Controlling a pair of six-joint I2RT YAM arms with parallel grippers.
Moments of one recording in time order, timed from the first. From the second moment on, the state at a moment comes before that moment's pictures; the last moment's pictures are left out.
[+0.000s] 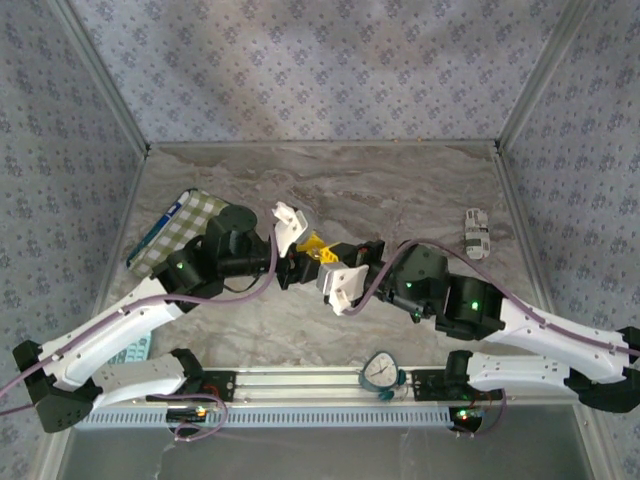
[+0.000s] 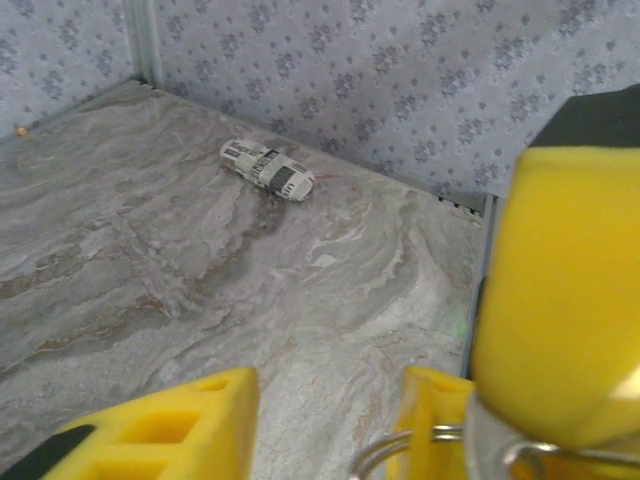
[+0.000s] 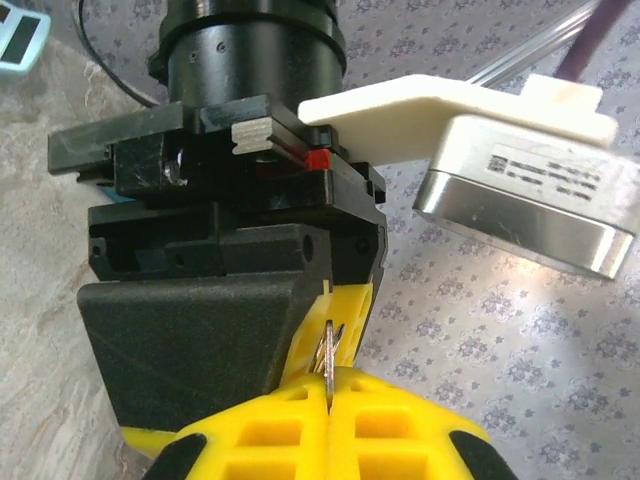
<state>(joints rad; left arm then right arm) -0.93 1.03 1.08 -0.37 0.34 -0.08 1.23 0.96 1.08 -0.33 0.23 -0.88</state>
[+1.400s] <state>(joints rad) -0.93 0.68 0.85 -0.17 0.10 -0.11 0.86 0.81 0.96 -0.21 -0.08 -0.45</state>
